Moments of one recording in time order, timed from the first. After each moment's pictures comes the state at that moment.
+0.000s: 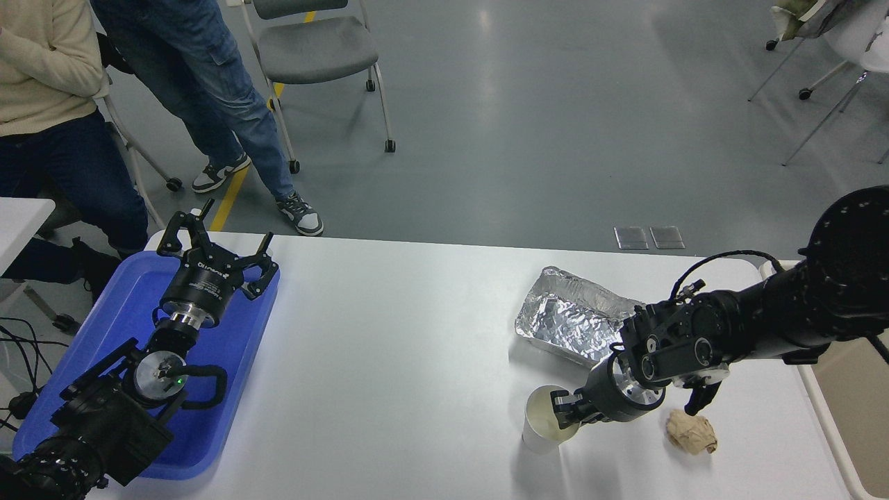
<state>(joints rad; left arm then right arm) -0.59 0.22 -0.90 -0.44 -0.08 -0.64 -0.32 1.49 -0.10 -1.15 1.26 -0.19 0.23 0.13</state>
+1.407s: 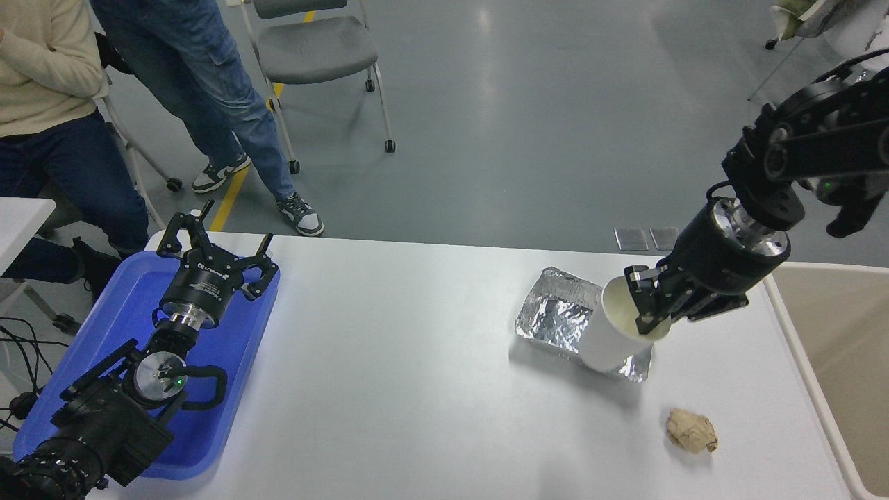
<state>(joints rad) -0.59 0.22 -0.90 -0.44 -0.08 -0.64 -0.32 2.34 -0.28 -1.40 1.50 -0.08 0.76 0.13</state>
